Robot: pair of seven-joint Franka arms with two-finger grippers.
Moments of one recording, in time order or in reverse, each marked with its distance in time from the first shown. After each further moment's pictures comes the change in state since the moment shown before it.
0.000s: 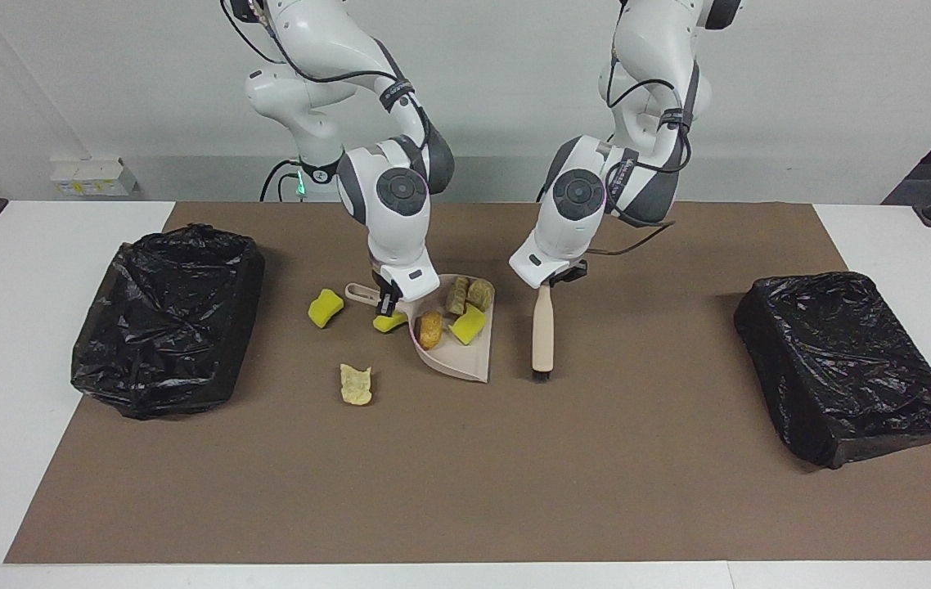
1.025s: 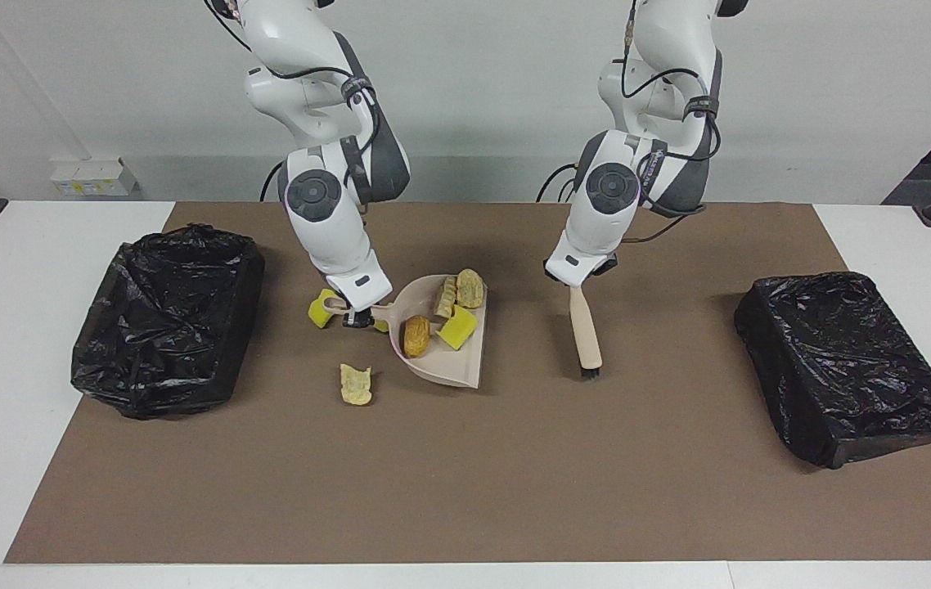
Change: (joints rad) left arm 0.068 -0.080 0.015 -0.085 0.042 -0.001 -0.098; right arm -0.161 -0.030 -0.003 0.051 0.226 0.012 -0.266
